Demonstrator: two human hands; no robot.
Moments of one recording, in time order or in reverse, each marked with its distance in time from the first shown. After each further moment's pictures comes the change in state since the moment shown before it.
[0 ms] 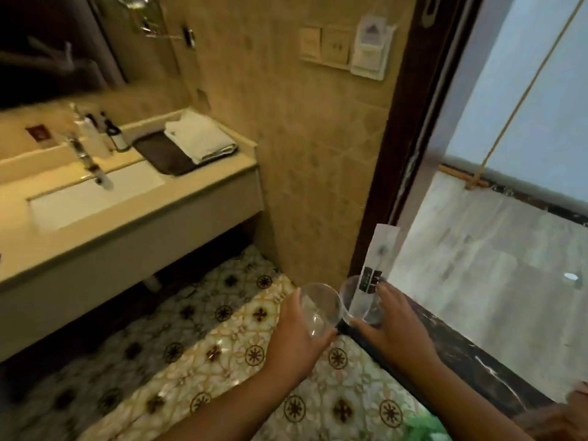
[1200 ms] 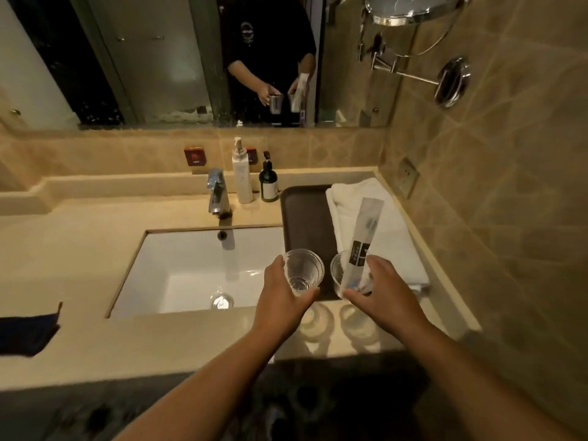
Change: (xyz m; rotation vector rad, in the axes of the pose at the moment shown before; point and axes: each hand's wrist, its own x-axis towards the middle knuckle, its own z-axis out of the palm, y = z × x) left_hand 0.579 -0.269 -0.366 -0.016 0.684 -0.407; right_hand 0.704 -0.376 0.307 0.019 -0.375 -0.545
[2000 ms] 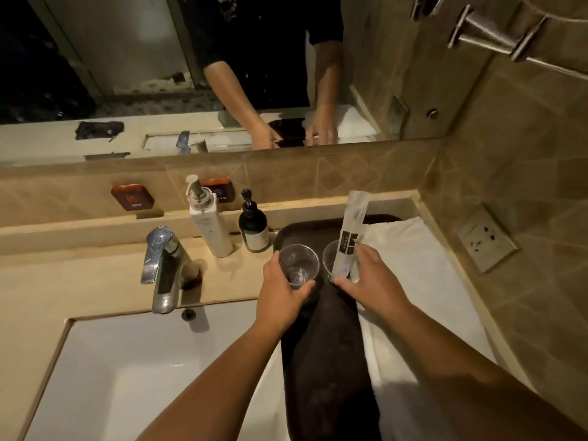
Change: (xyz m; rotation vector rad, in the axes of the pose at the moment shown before) left_hand 0.329 -0.054 0.084 -0.049 -0.065 -0.152; right_hand 0.339 0.036 0.089 0.025 -0.092 0.032
